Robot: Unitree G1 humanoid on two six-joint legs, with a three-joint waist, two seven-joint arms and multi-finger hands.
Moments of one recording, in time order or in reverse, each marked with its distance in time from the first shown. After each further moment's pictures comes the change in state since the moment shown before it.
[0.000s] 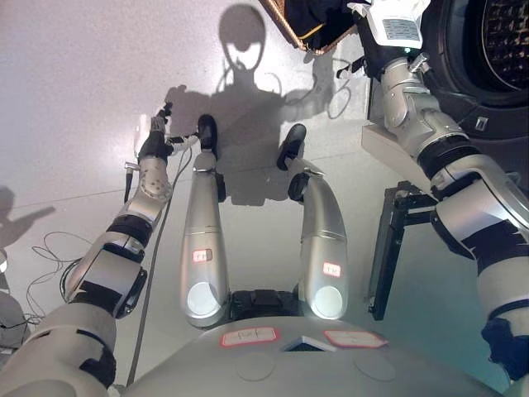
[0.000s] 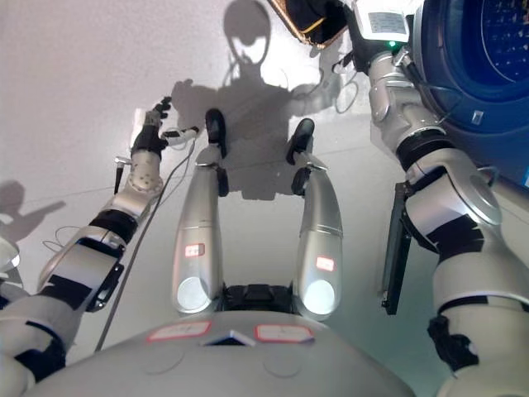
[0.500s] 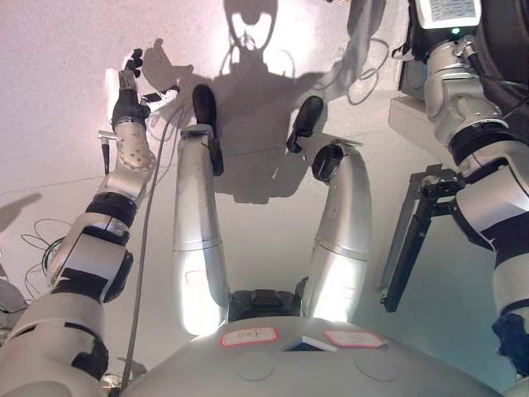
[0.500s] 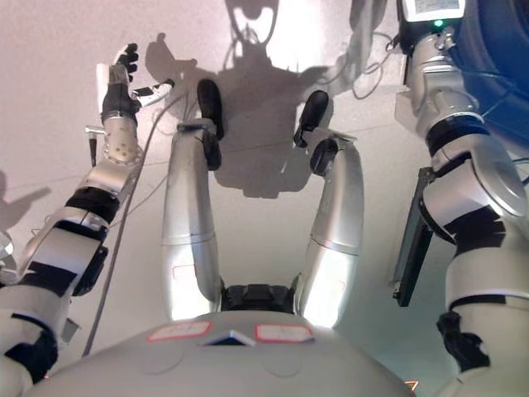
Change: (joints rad) left arm -0.074 0.082 0.036 -0.063 -0.070 -0.020 0.051; right arm -0.070 -0.084 0.021 0.129 -0.125 0.061 -0.107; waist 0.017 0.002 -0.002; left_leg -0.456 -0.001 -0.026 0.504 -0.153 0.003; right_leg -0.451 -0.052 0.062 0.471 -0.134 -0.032
